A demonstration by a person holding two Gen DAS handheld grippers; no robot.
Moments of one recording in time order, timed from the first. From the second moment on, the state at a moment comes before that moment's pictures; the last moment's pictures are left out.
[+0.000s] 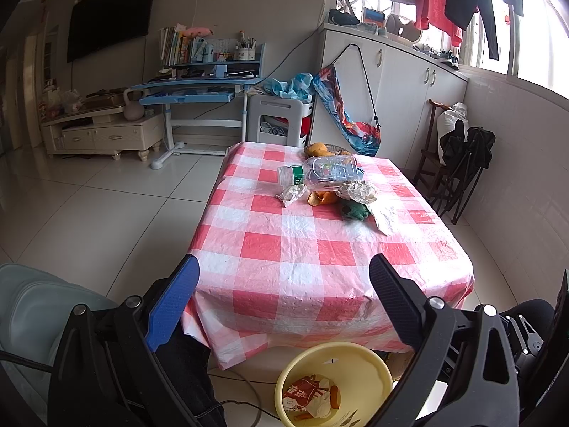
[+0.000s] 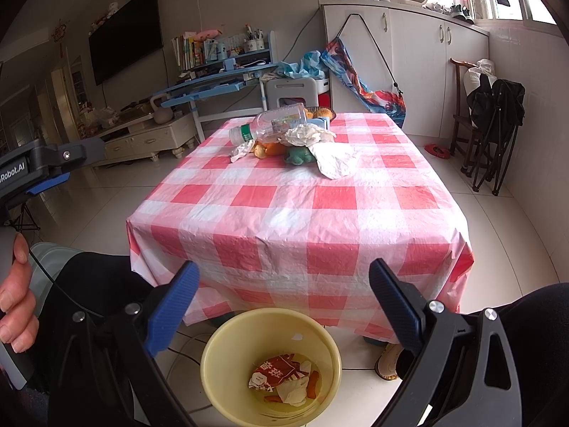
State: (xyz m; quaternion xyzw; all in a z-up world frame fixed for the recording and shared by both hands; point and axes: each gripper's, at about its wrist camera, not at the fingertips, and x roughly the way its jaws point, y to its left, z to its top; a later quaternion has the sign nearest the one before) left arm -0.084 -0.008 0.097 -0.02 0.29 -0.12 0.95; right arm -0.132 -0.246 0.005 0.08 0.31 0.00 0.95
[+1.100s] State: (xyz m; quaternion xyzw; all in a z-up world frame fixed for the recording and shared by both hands) left arm -0.078 0.003 0.090 -0.03 0.30 -0.11 0.95; right arm -0.131 -0.250 0.015 0.08 0.30 0.00 0.95
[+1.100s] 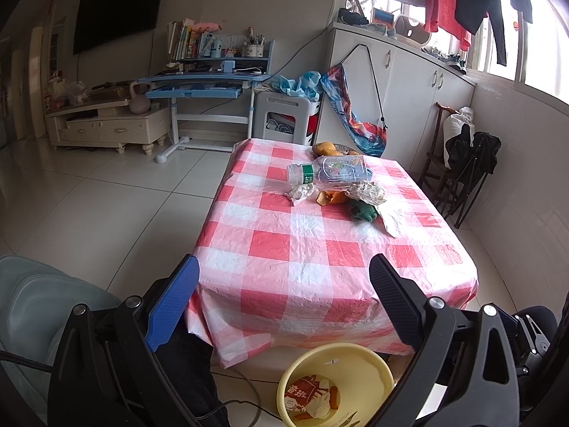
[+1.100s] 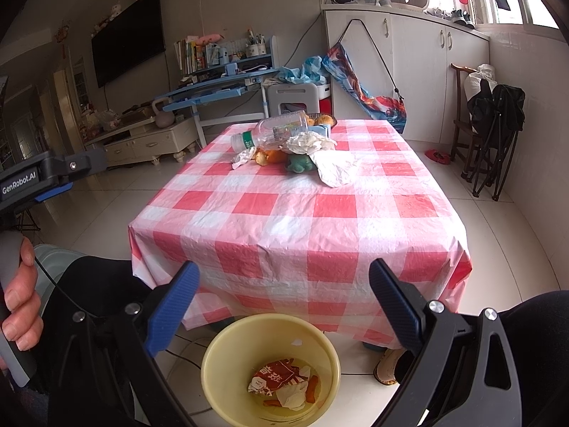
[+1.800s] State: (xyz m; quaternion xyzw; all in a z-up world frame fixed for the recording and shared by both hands) left arm 0.004 -0.011 0.045 -0.01 0.36 -0.09 0.93; right arm 0.002 -0.278 0.039 0.02 0.29 0.07 0.95
